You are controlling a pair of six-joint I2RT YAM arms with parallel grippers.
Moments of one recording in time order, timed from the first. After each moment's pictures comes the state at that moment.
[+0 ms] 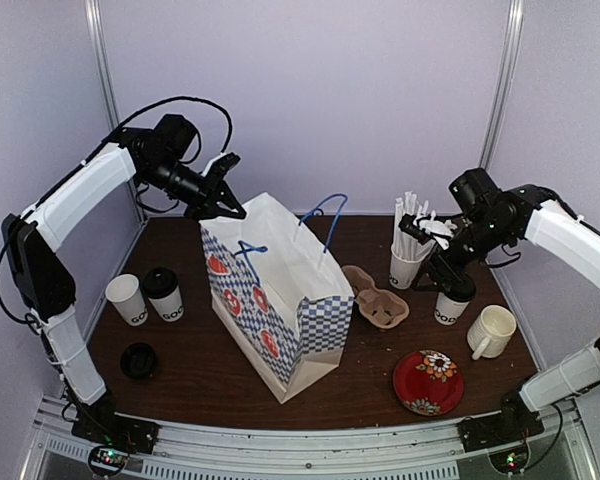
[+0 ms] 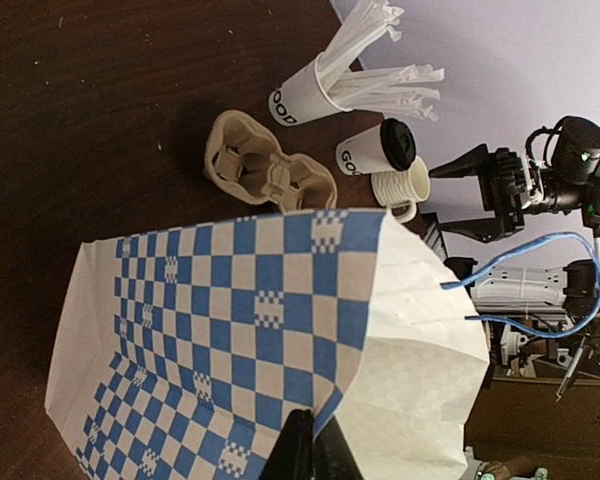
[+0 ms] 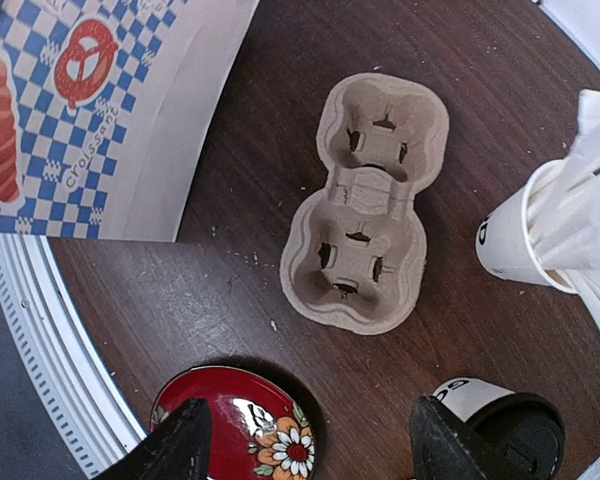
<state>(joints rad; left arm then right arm) -0.42 1.79 1.94 -1.15 0.81 -0.25 0.40 1.32 1.29 -1.04 -0.36 -0.42</state>
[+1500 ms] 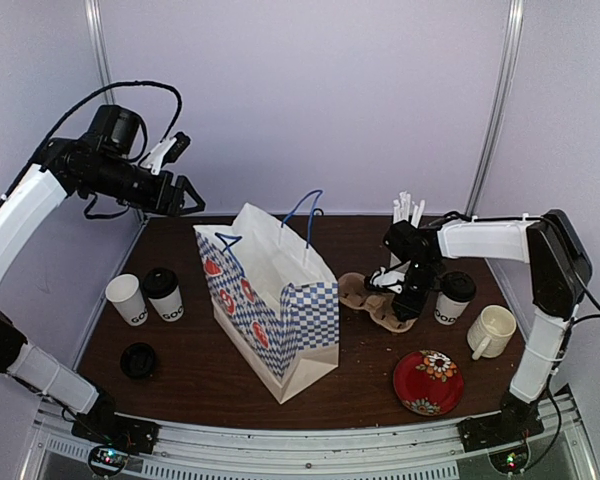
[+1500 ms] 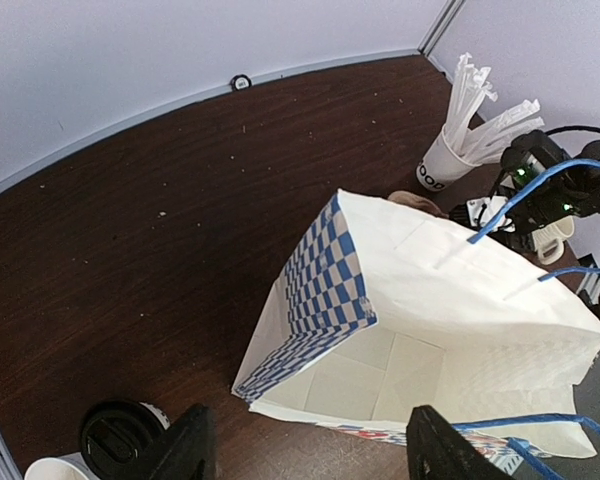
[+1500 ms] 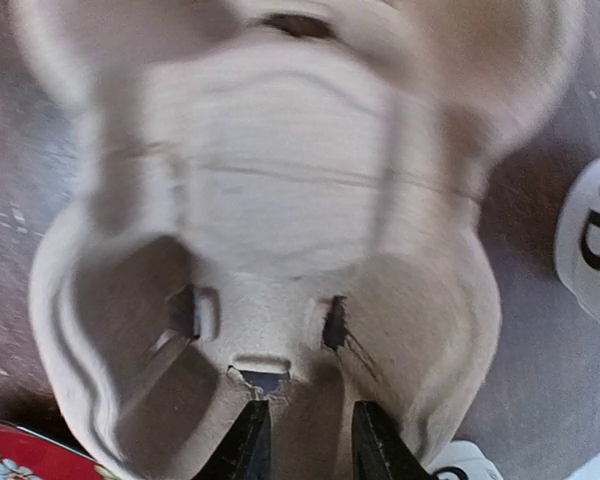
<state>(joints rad) -0.42 1.40 1.70 -1.04 0.31 -0.06 0.52 1.83 1.26 -0.88 0.01 -0.49</state>
